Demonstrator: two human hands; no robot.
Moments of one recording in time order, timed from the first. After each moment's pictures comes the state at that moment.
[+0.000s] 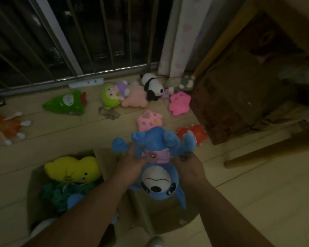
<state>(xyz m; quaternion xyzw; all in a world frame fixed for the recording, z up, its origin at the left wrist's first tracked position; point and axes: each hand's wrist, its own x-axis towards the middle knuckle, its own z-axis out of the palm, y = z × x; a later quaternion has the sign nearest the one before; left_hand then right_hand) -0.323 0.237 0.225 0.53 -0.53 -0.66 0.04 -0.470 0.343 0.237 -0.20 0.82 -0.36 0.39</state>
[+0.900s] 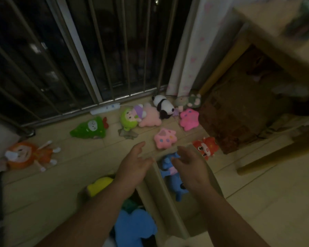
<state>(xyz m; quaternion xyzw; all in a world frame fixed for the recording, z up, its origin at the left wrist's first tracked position) -0.216 0.144 0.330 0.49 -0.61 -0.61 0.09 -0.349 0.258 0.344 -0.20 0.83 -0.39 0.35</state>
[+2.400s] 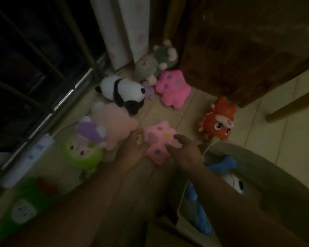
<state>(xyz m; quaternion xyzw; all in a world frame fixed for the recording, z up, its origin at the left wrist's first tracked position) -0.487 -0.098 -0.043 0.32 -0.76 -0.54 -0.17 -0.529 0.064 0.003 0.12 0.86 -0.37 0.32</state>
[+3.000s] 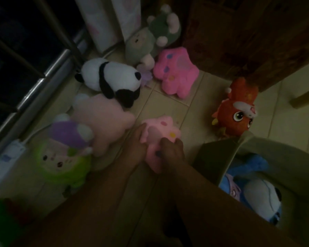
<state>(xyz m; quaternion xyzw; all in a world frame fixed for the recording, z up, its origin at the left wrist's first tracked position) -0.525 -0.095 -0.155 0.32 -0.74 -0.56 -0.18 -0.538 0.003 -0.153 0.42 0.71 -0.48 0.30</state>
